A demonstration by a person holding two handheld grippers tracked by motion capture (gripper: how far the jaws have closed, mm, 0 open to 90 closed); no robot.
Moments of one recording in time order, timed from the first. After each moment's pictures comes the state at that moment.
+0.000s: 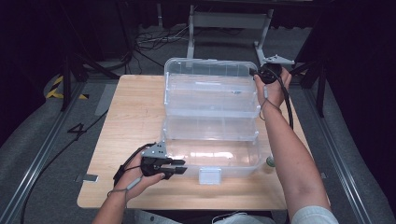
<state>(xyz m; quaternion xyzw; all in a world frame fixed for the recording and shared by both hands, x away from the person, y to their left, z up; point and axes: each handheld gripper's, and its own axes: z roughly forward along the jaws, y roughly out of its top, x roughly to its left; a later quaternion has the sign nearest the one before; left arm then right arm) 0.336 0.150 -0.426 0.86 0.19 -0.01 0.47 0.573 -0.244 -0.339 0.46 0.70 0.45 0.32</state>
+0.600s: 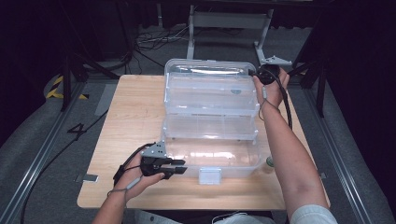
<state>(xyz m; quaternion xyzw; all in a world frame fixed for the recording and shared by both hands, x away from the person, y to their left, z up) 0.336 0.151 -0.426 0.86 0.19 -0.02 0.47 0.581 -0.245 -0.349 0.46 0.70 0.44 0.32</state>
